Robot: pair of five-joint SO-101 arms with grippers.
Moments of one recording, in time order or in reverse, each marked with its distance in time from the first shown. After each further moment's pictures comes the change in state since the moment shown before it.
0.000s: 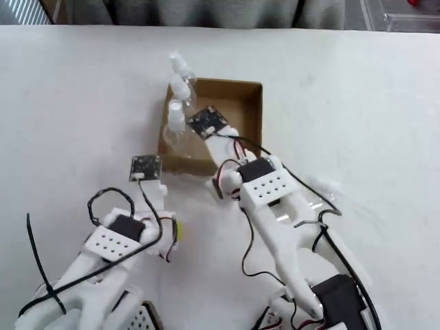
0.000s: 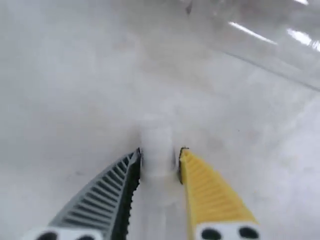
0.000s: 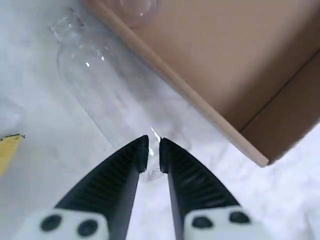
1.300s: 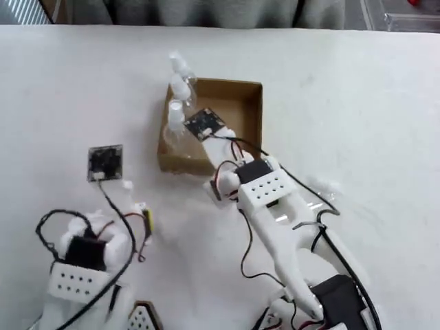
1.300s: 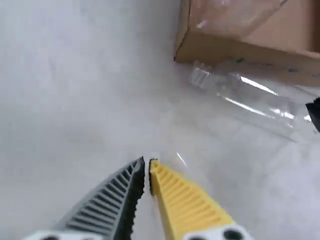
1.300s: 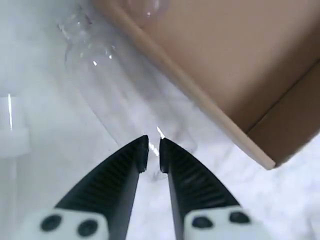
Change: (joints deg) left arm -11.3 -27.3 -4.5 17.8 -9.2; right arm -1.0 0.0 0.0 0.1 0.0
